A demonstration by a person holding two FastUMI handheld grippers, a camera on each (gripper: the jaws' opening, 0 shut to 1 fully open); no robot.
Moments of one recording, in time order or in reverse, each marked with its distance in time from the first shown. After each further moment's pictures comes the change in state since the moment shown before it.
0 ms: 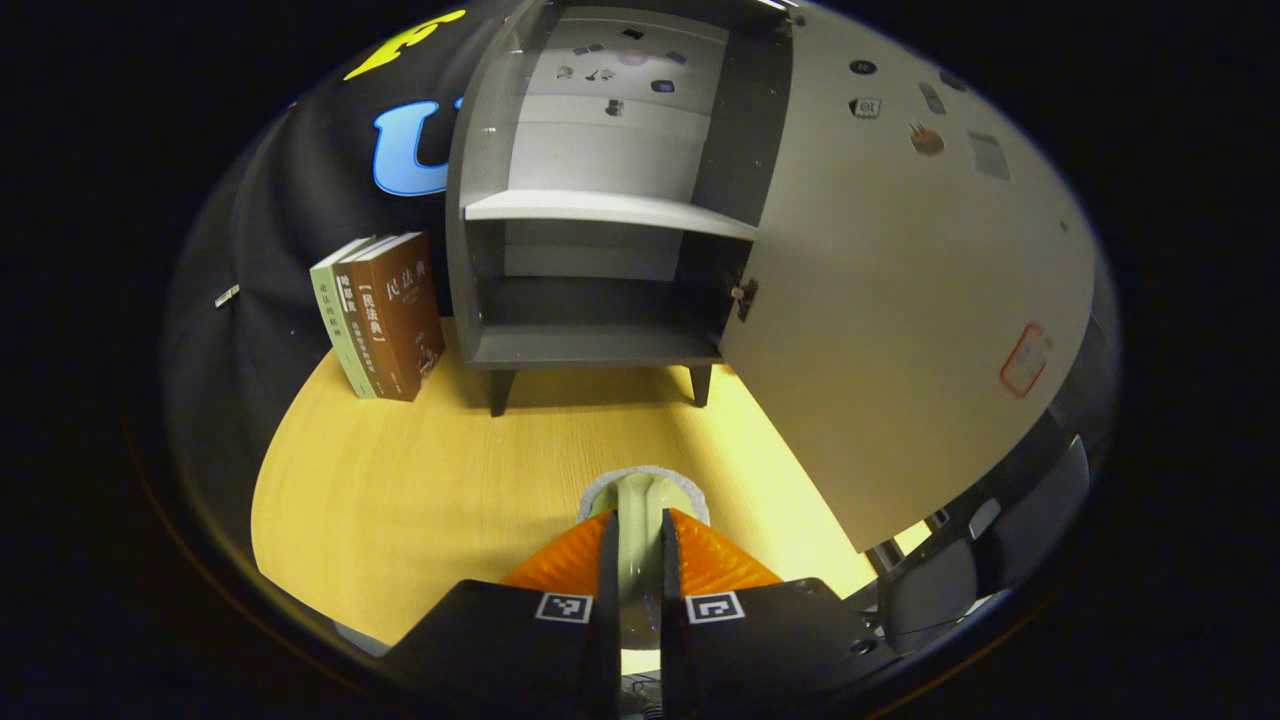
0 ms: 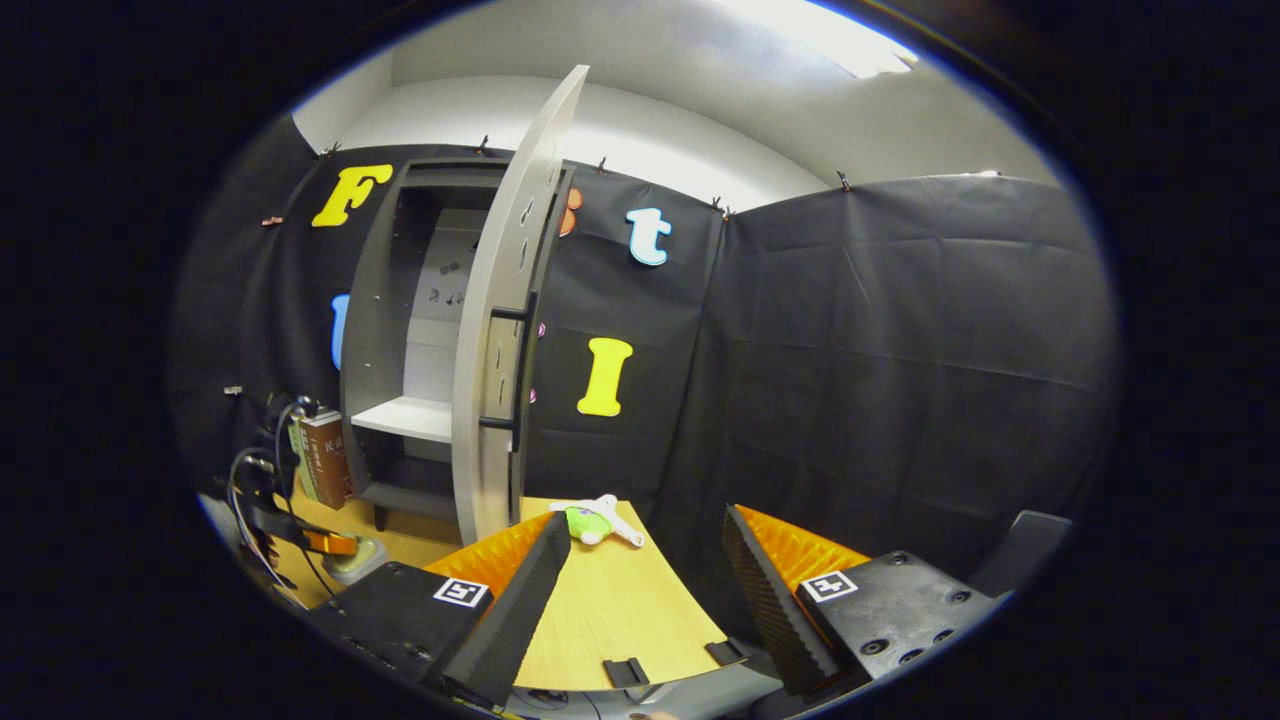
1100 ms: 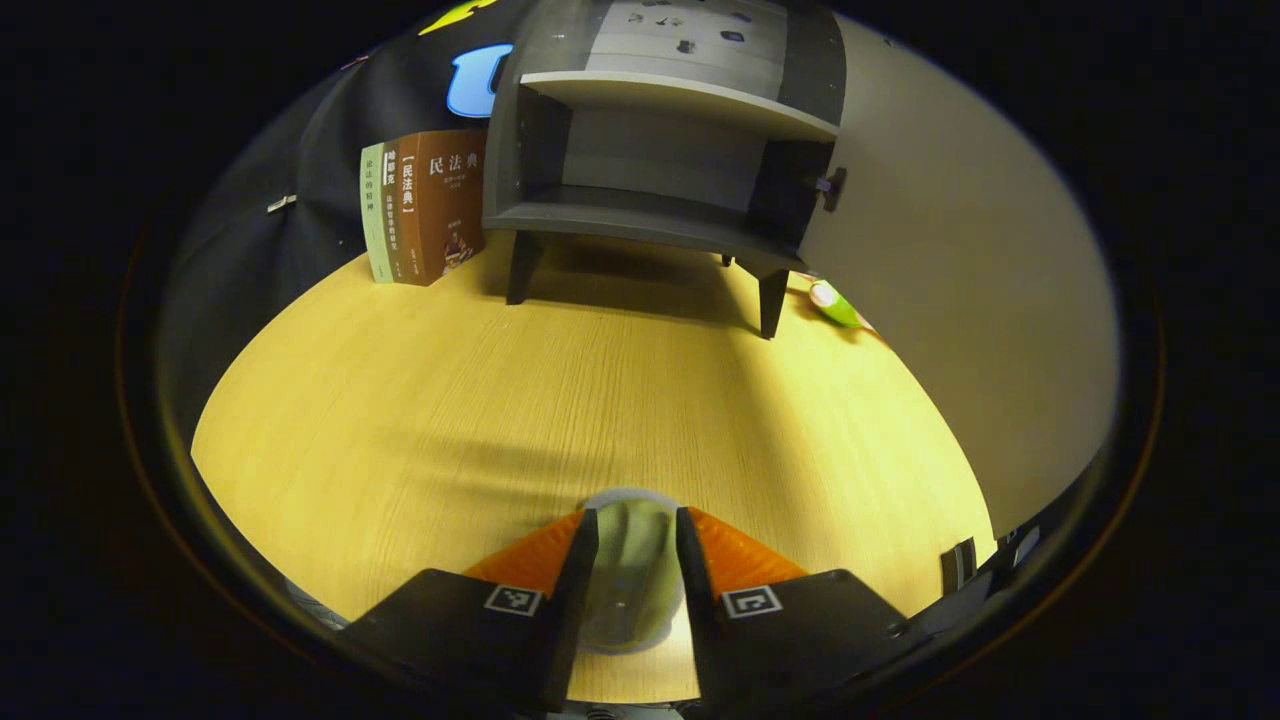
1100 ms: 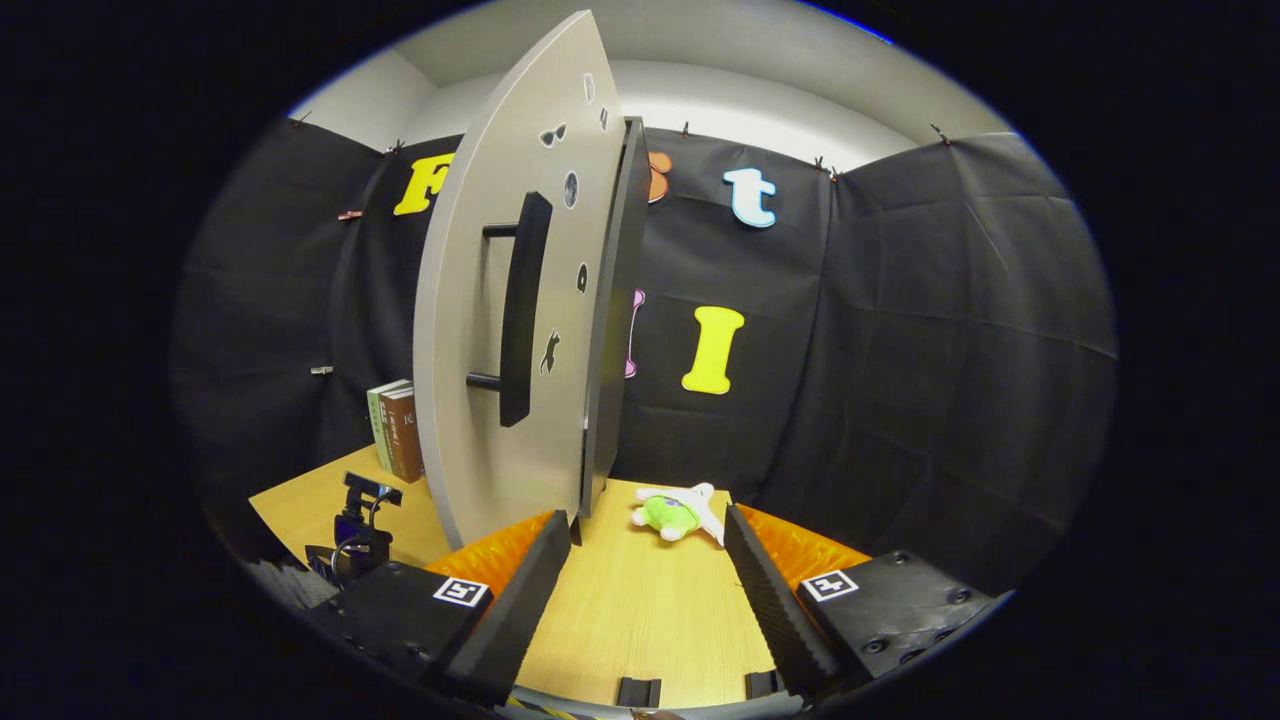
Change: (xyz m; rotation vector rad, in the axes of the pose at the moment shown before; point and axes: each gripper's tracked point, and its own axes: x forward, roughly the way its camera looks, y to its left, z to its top) left arm 0.090 0.003 -0.103 -0.124 0.045 0.179; right arm 0.098 0.024 -0.043 0.003 0.082 0.363
